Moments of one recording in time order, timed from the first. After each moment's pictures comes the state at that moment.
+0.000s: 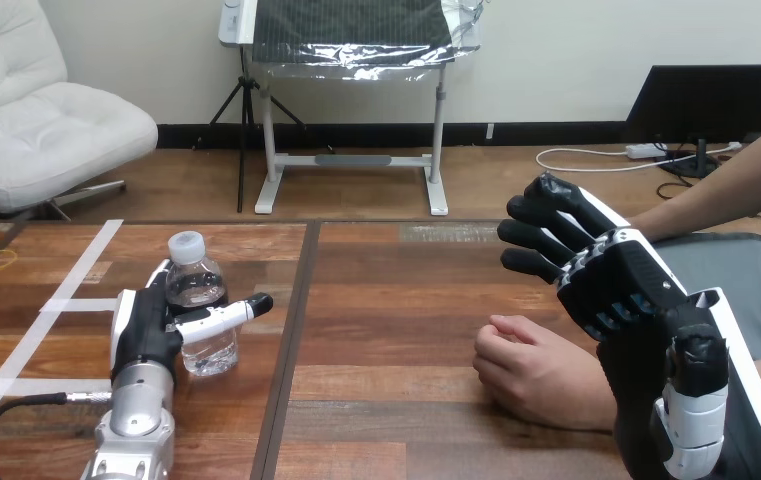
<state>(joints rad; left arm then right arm) -0.52 0.21 0.16 1.08 0.08 -0.18 0.12 0.48 -0.16 0.07 -0.43 0.24 -0.54 0.32</state>
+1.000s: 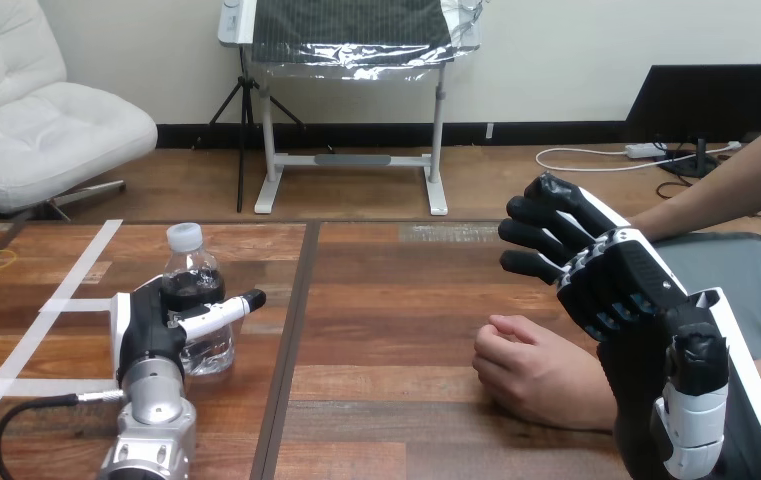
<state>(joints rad) -0.55 0.17 0.16 1.09 0.09 -0.12 0.29 0.48 -0.16 0.07 -0.43 0.23 -0.53 0.31</state>
